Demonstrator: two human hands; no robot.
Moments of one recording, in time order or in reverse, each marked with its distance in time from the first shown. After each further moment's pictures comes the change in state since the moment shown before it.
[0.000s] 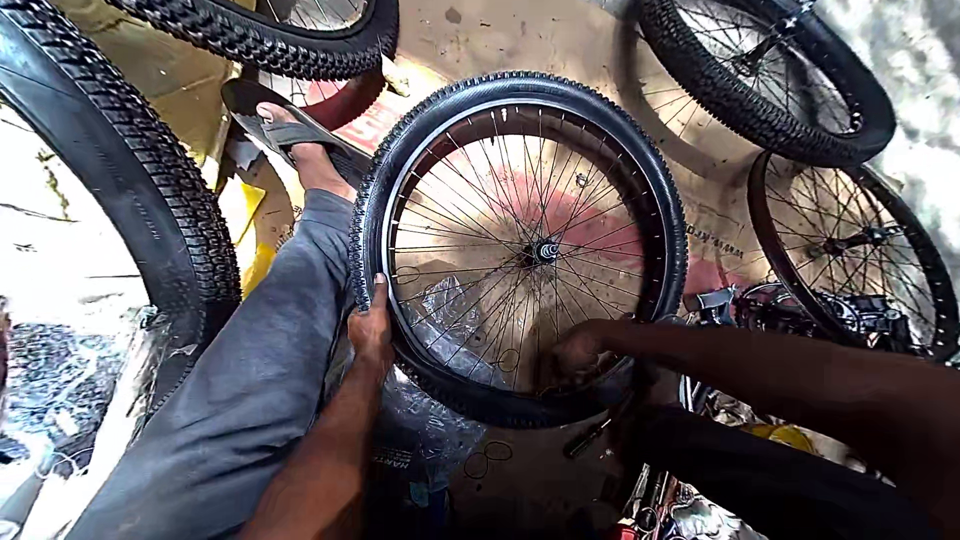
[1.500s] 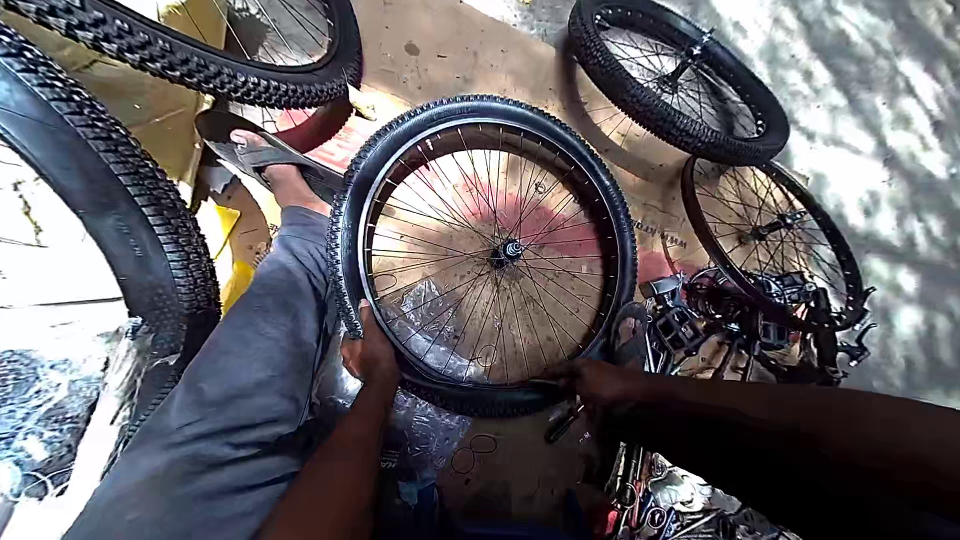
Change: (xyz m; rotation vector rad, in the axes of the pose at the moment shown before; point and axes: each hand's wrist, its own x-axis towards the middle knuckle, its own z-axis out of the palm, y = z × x) left_hand -0.041 -0.023 0.011 0.116 0.184 -0.038; right_hand -0.040 0.020 0.125 0.693 0.376 -0.022
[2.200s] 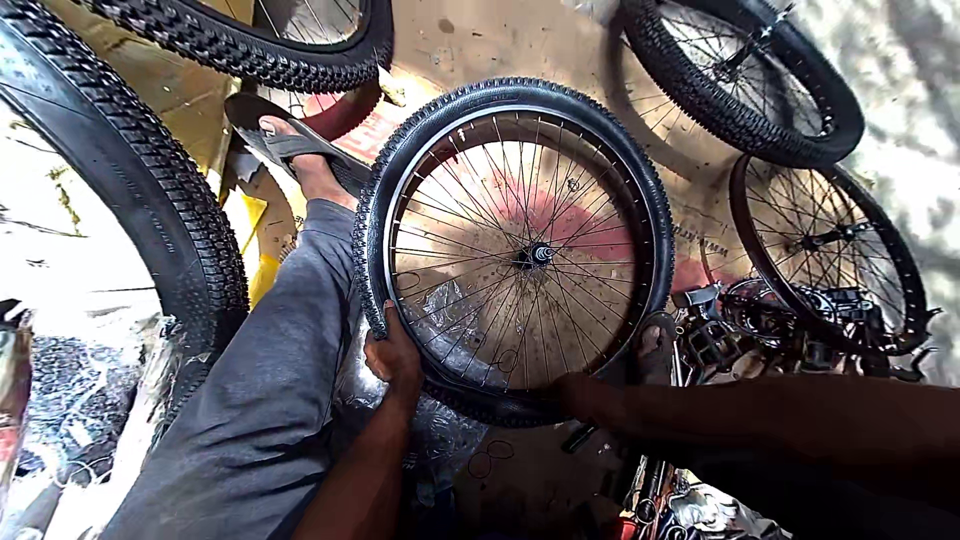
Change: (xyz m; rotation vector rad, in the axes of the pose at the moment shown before) left_hand 0.007 -0.002 0.007 0.056 0.065 0.051; right_hand 0.037 -0.057 0.030 0.029 0.000 0.237
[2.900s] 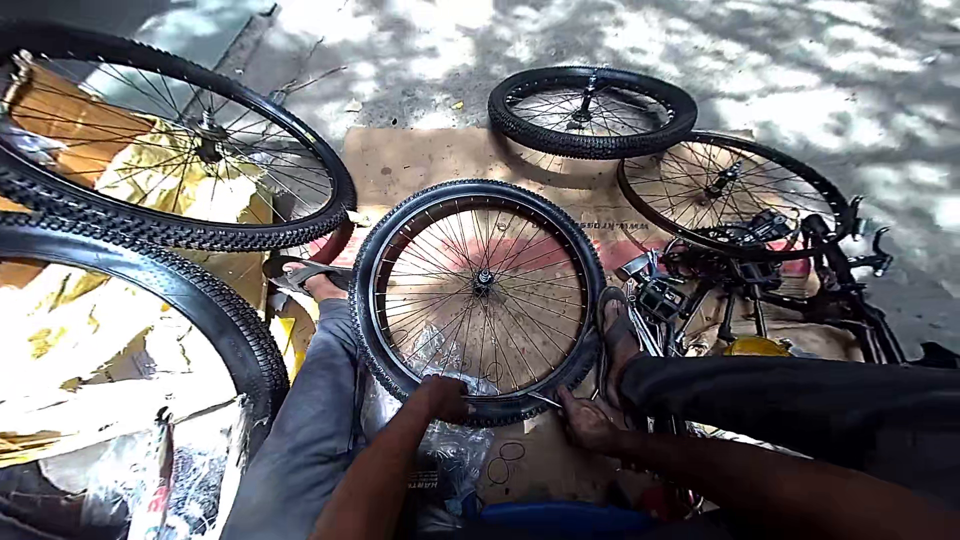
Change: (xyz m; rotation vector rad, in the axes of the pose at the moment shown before) left_hand -0.078 0.027 -0.014 1.671 -1.065 1.063; right_hand 0.002 0.096 0.109 0.022 0.547 -0.254
